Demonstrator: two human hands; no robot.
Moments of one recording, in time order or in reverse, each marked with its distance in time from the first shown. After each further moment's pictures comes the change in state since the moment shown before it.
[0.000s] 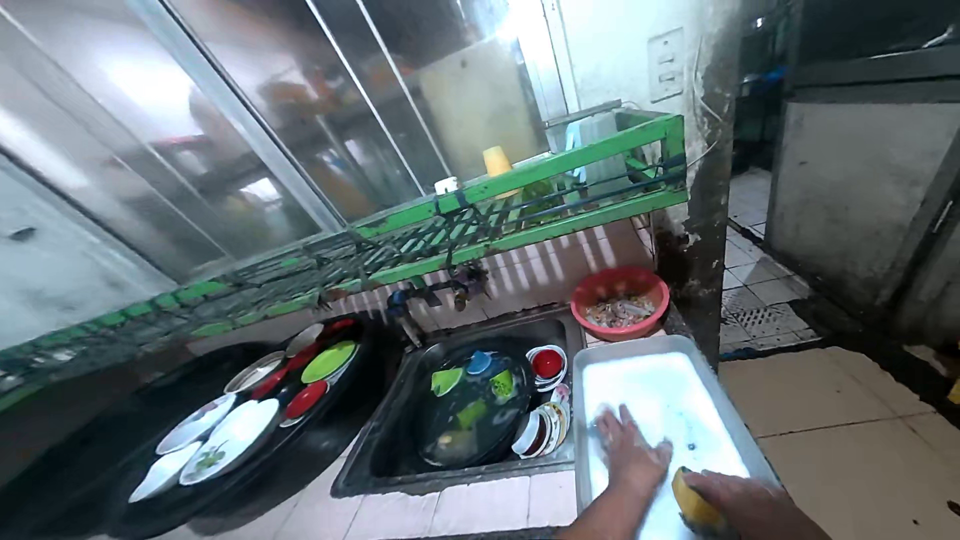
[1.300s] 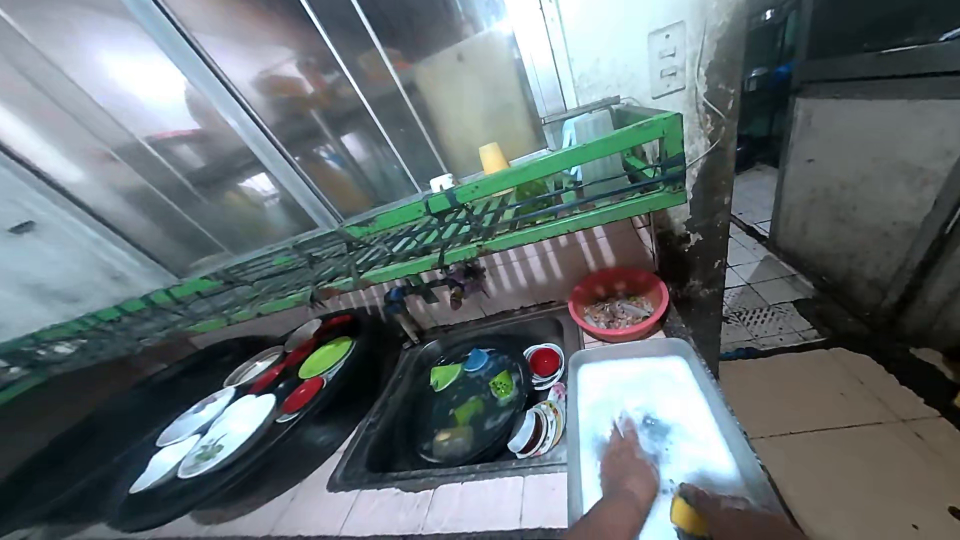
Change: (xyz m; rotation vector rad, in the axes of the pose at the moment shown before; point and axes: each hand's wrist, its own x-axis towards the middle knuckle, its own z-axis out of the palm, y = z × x) left_hand -0.006 0.006 0.004 0.188 -0.100 0.022; right_hand 0.008 -0.006 0.005 -0.094 -0.203 0.201
